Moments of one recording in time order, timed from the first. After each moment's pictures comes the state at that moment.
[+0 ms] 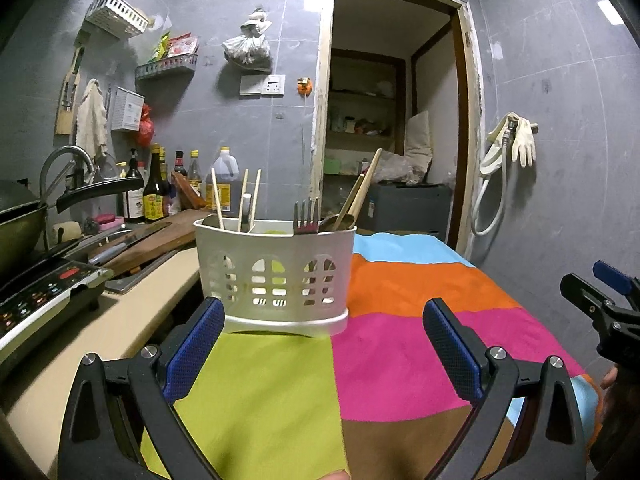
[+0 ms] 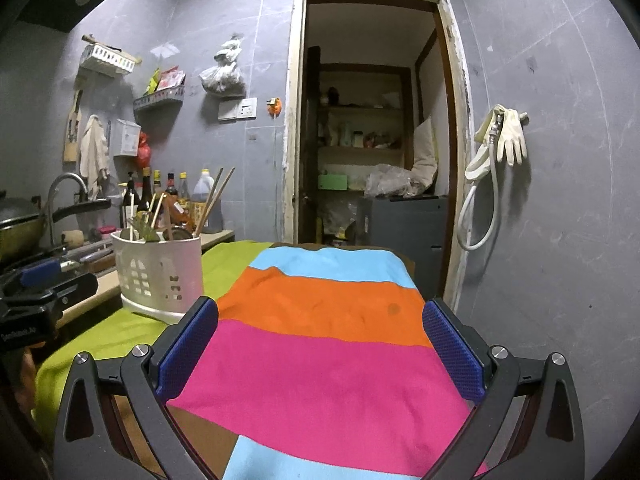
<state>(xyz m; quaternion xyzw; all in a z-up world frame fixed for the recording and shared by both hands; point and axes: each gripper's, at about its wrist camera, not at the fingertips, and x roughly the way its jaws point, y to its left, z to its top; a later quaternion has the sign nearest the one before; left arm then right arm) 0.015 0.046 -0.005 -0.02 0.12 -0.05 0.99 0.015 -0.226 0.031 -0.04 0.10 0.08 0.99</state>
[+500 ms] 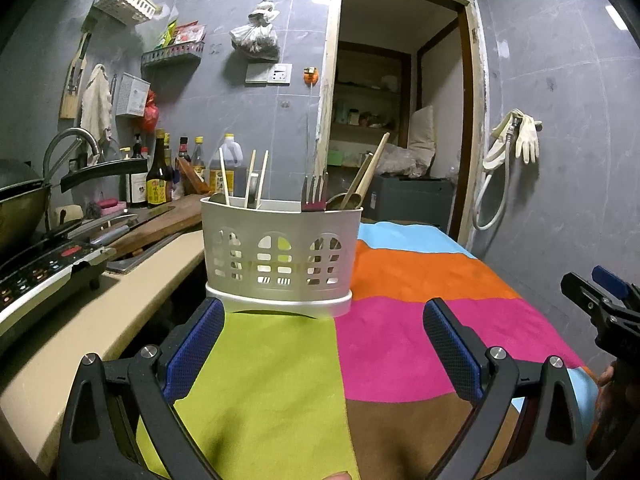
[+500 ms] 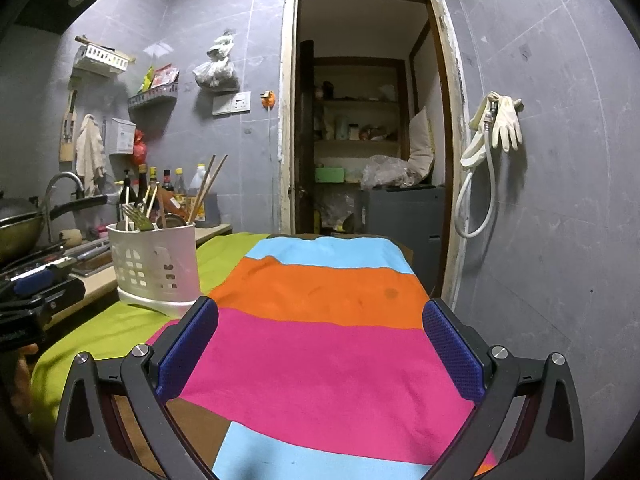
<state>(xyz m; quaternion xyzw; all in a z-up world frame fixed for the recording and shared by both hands) 0.011 0.052 -0.017 -0.04 0.13 -0.04 0.99 0.016 -0.234 0.019 -0.03 0.11 0.08 0.99</state>
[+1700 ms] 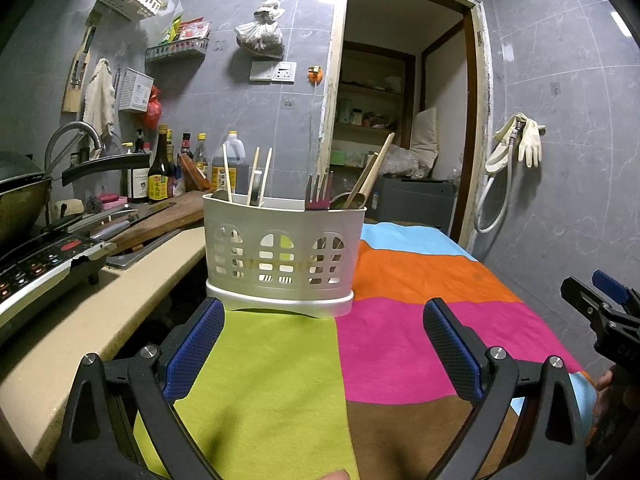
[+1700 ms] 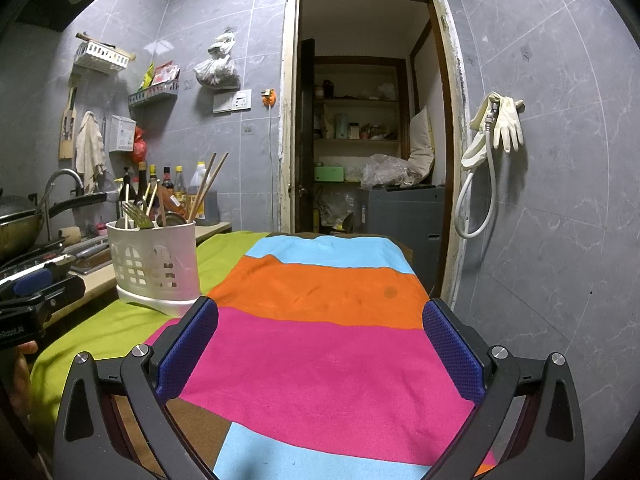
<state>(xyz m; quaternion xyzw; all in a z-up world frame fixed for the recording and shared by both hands) 0.011 0.054 -0.019 -0.05 0.14 -0.04 0.99 0.016 -0.234 0.019 -0.03 0.11 0.08 0.99</state>
